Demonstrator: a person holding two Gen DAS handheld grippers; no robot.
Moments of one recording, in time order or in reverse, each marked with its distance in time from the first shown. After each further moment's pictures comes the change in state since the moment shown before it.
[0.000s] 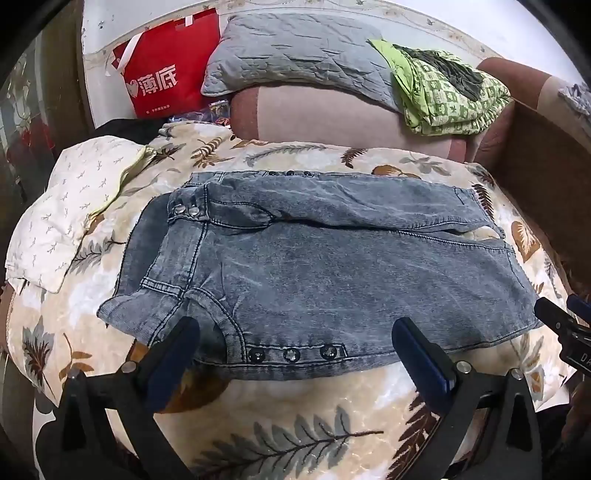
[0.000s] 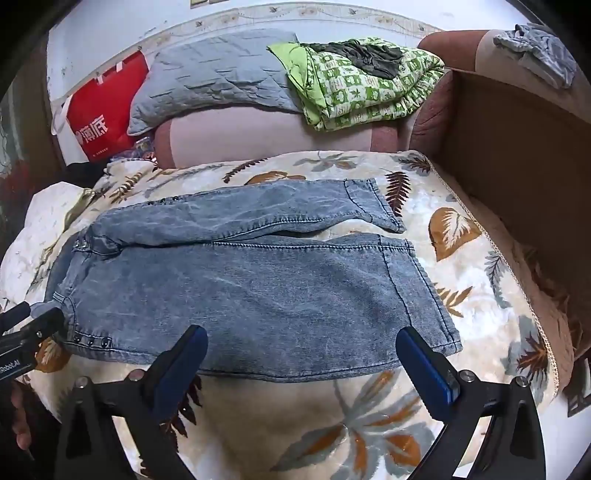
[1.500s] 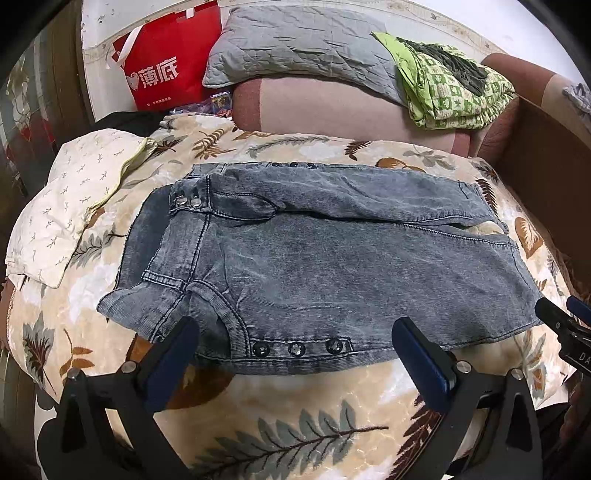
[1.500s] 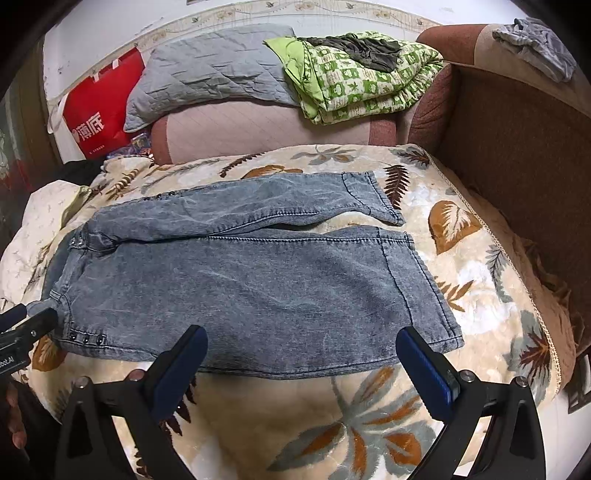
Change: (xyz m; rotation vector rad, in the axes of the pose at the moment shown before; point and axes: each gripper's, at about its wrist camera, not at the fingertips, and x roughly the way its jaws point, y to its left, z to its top) left arm 0.004 0.002 -0.005 0.000 0.022 0.012; right arm 0.007 -0.003 -0.004 0.013 0.018 -0.004
